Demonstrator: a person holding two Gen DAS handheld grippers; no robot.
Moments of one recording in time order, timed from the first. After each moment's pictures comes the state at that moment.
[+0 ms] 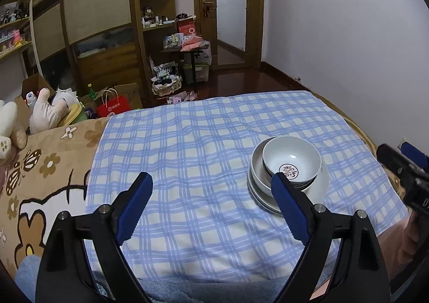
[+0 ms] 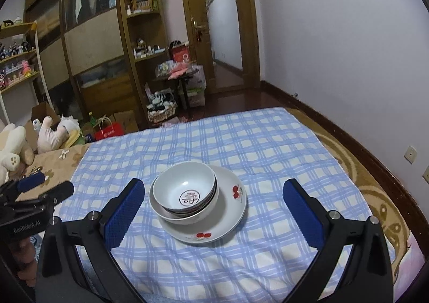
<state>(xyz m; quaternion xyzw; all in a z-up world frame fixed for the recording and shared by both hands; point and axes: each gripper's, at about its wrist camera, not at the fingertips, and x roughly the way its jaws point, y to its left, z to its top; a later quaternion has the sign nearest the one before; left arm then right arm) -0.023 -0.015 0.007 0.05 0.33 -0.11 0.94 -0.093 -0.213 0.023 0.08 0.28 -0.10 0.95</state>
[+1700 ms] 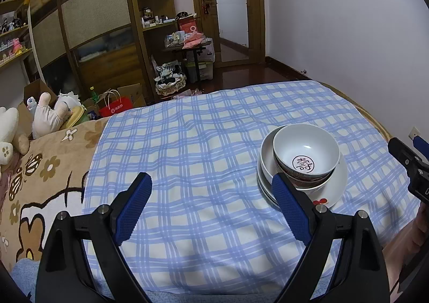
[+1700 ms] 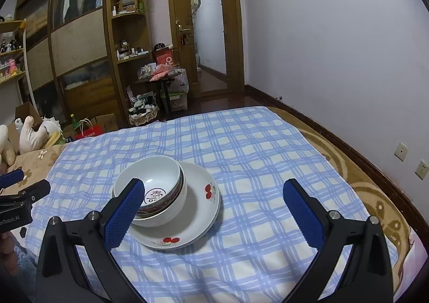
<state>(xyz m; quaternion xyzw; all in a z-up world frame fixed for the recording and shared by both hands) -0.006 -0.025 -0.028 0.08 0.33 -0.10 0.94 -0.084 -0.237 -0.023 0.06 0.27 -0.14 0.95</state>
